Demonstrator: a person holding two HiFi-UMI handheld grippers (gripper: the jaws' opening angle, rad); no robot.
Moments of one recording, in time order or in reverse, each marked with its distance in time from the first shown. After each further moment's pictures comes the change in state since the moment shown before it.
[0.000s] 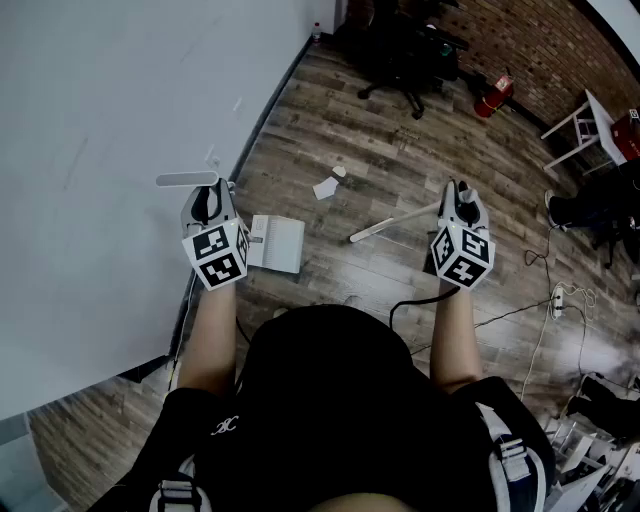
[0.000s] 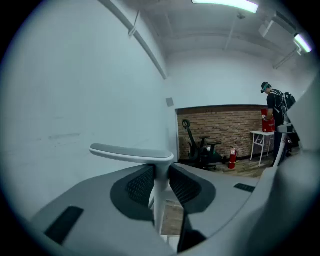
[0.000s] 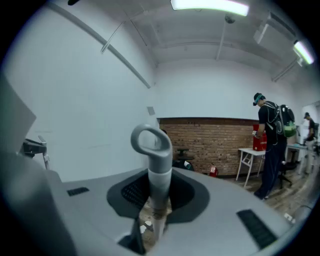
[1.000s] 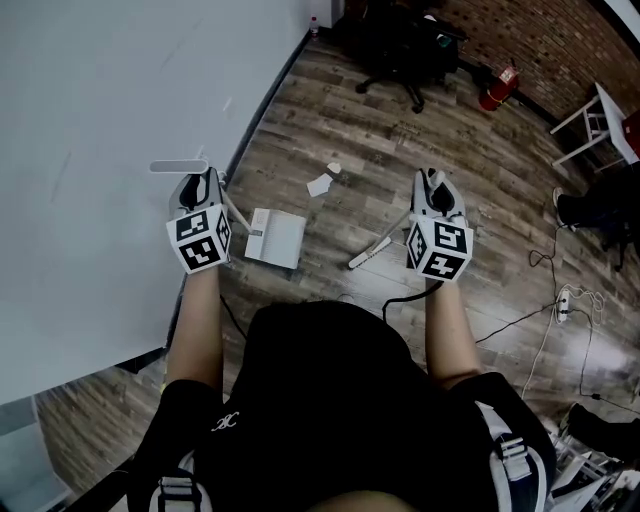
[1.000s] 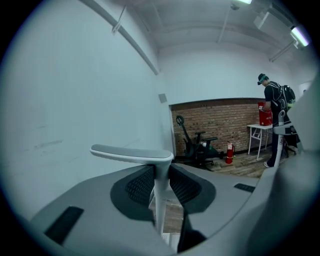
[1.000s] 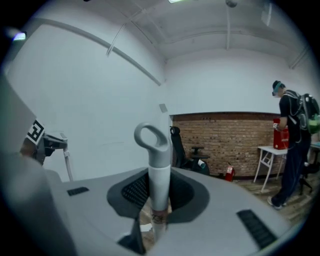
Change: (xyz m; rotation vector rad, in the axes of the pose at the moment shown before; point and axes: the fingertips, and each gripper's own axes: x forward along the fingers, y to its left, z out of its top) left arm 0.033 -0.079 0.022 0.062 0.042 -0.026; right arm 0.041 -0.027 -0.007 -0.029 0.015 0.202
